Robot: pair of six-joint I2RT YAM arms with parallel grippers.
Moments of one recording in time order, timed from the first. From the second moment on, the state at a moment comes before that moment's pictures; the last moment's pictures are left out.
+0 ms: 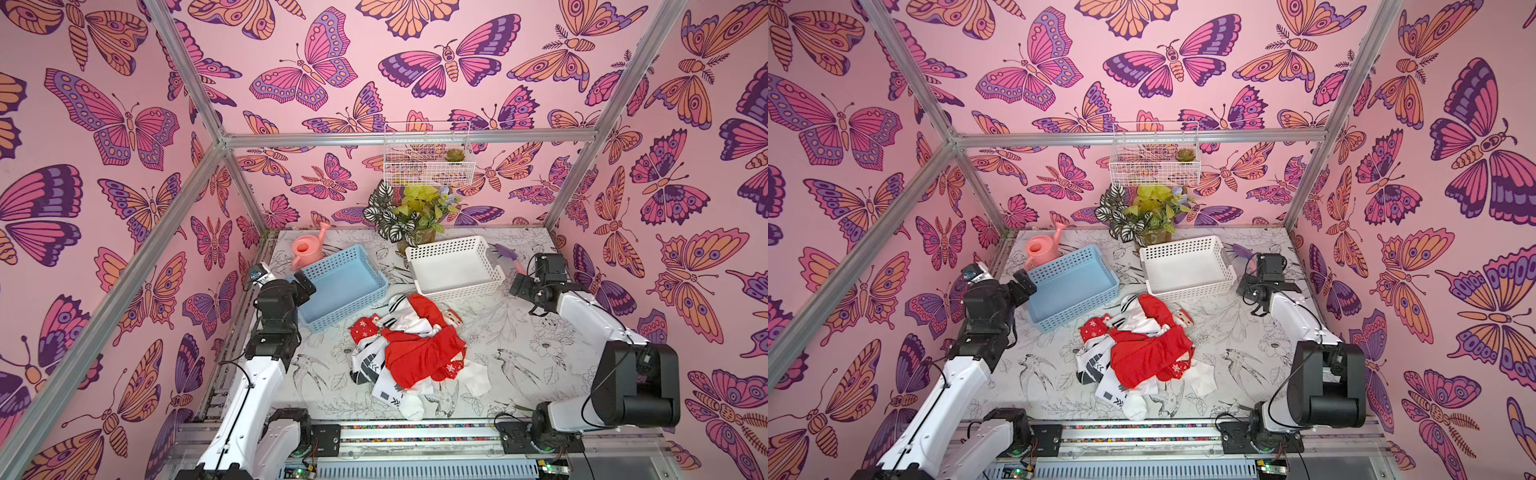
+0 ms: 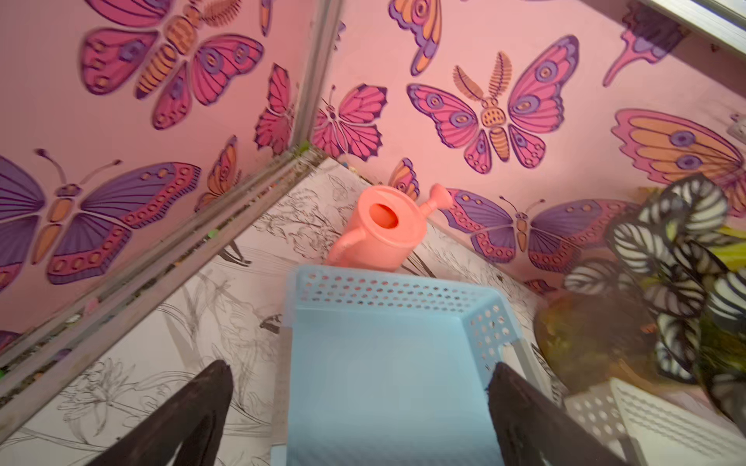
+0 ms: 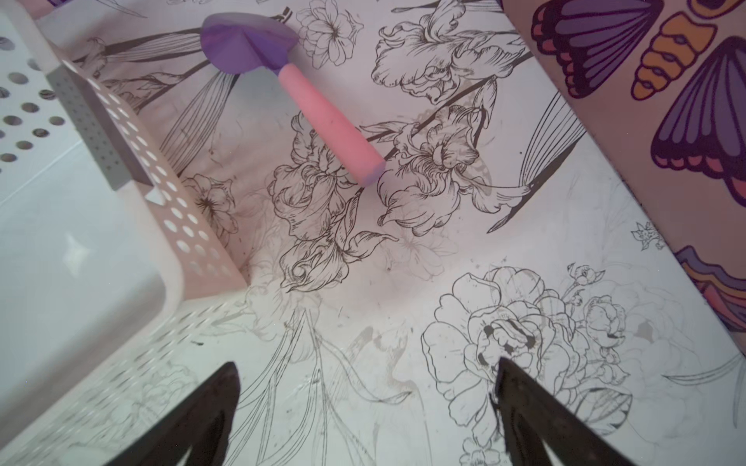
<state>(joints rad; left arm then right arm) -0.01 0.94 0.71 -0.14 -0.23 -0.50 -0.05 1.44 0.98 -0.50 0.19 0.40</state>
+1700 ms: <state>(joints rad) -0.45 1.20 1.13 -0.58 -0.21 -0.32 0.96 1.21 0.87 -0.74 0.06 0.58</state>
